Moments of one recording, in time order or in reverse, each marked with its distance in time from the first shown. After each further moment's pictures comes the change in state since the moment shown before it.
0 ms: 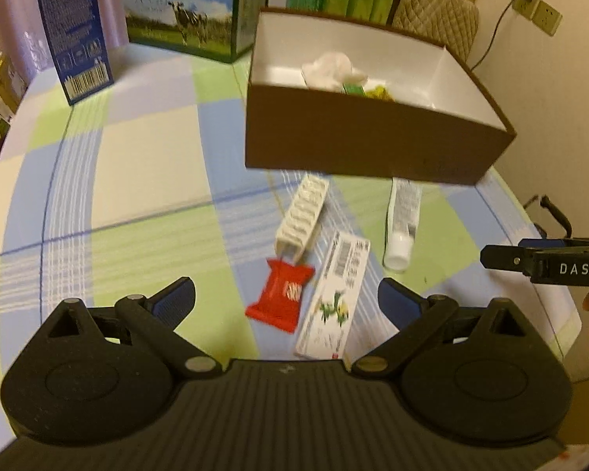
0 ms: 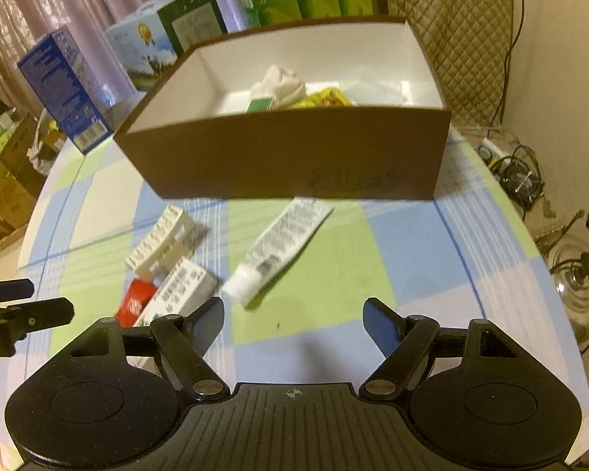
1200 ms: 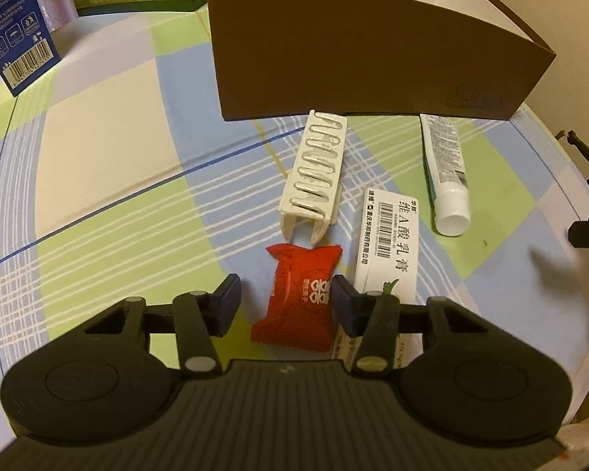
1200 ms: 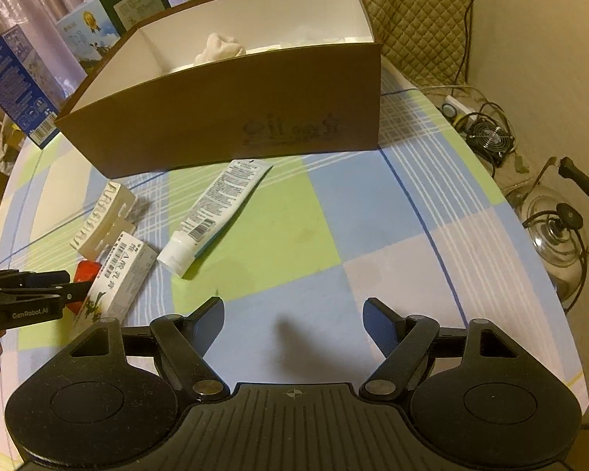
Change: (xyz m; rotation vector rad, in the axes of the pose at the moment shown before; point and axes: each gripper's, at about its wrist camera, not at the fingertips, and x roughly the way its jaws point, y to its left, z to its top) left arm 0.097 0.003 0.001 0.138 0.111 -0.004; right arm 0.013 -0.040 -0.012 0.092 0.065 -0.074
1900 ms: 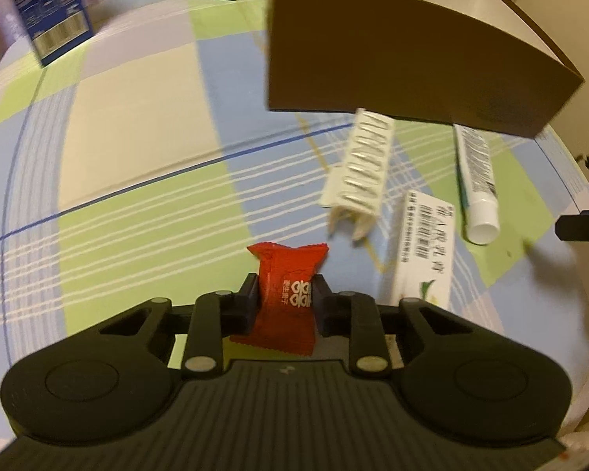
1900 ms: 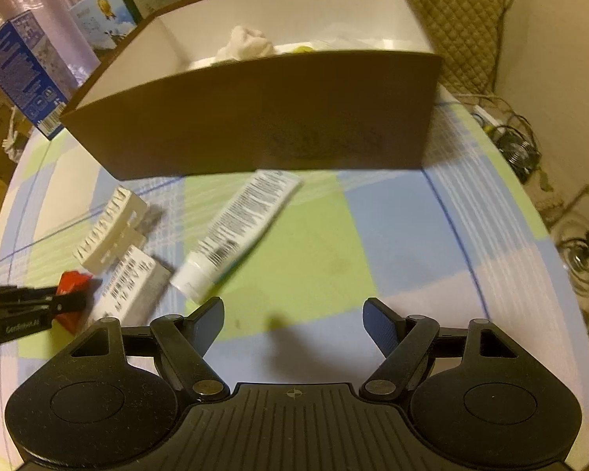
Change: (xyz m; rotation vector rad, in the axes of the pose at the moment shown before) left arm -0.007 0.026 -0.007 -0.106 0.001 0.035; right arm 0.035 0.027 0.028 -0.065 -0.001 0.054
